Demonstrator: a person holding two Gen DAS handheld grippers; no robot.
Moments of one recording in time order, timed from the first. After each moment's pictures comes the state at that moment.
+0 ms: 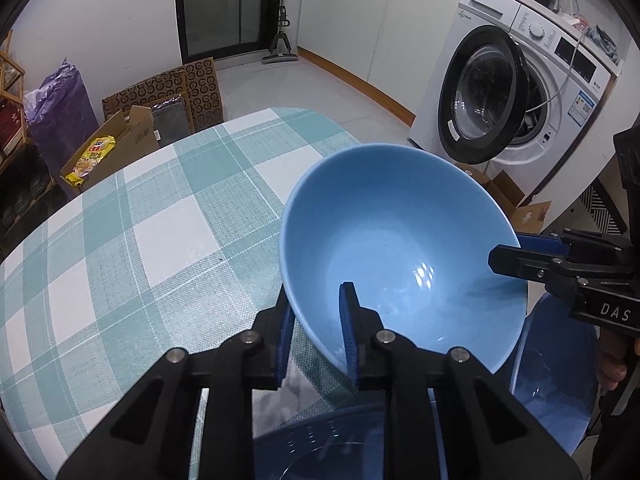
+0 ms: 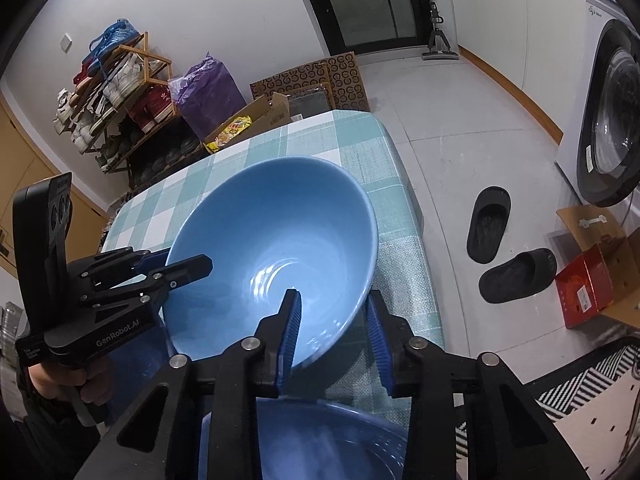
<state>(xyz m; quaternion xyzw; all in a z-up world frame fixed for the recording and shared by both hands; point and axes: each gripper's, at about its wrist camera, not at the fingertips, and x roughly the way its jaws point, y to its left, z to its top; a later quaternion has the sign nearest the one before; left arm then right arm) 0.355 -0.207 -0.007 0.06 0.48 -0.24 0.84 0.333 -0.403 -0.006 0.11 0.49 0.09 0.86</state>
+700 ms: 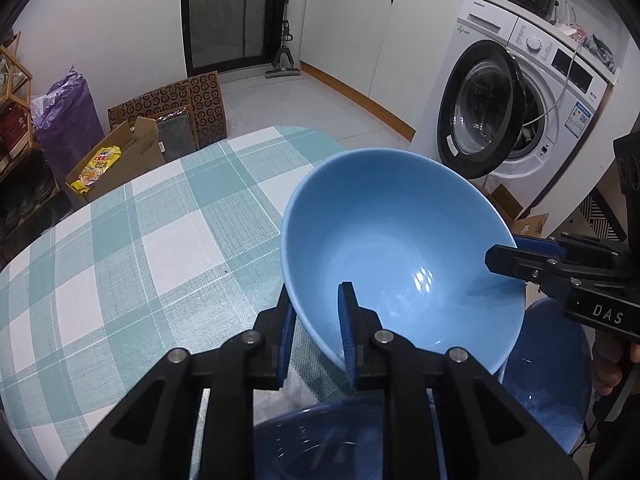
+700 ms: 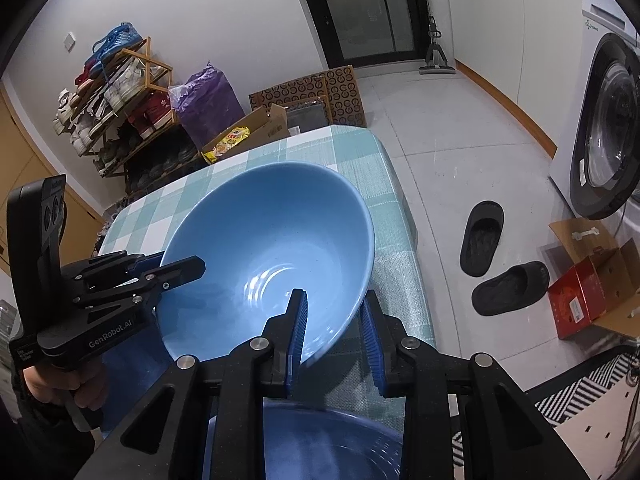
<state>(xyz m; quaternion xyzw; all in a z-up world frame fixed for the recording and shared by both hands) 0.348 -0.202 0.008 0.05 0.45 -0.24 0.86 0.324 -0.402 0.004 0.09 0.47 0.08 0.88</state>
